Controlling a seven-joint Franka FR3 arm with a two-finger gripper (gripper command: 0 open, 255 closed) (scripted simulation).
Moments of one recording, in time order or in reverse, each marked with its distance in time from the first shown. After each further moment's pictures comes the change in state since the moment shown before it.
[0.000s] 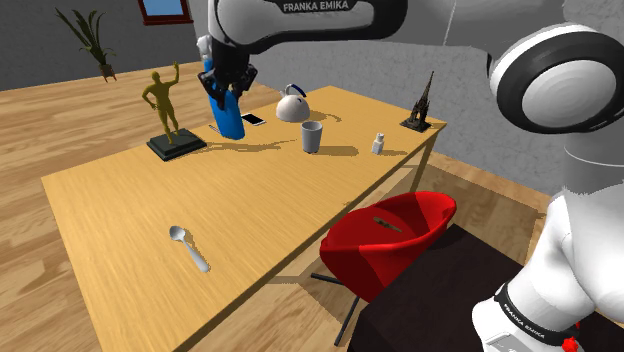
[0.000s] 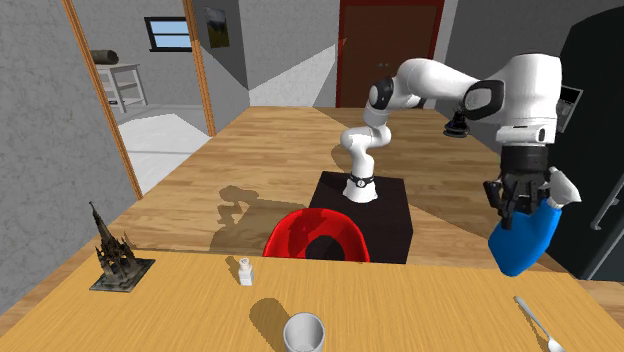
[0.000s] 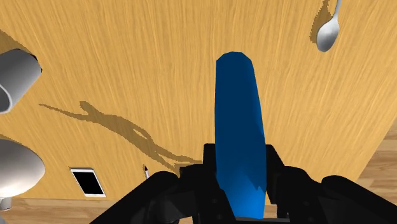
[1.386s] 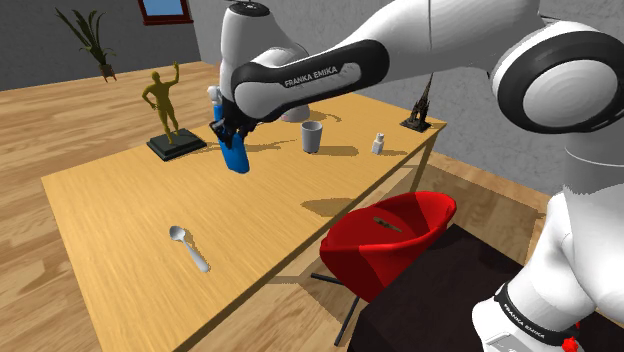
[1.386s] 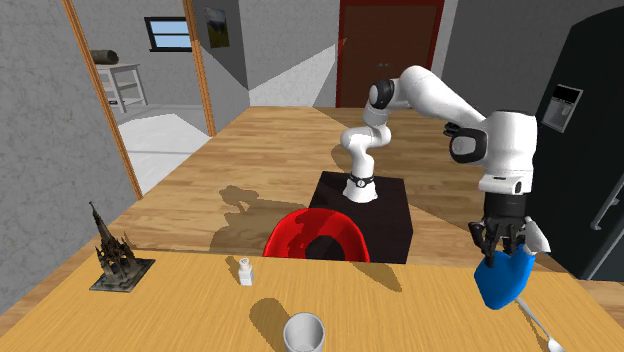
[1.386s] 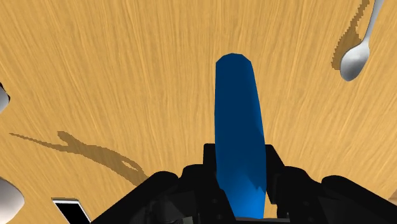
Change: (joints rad) arm 0.004 -0.003 -0.006 -0.289 -0.020 0.284 0.040
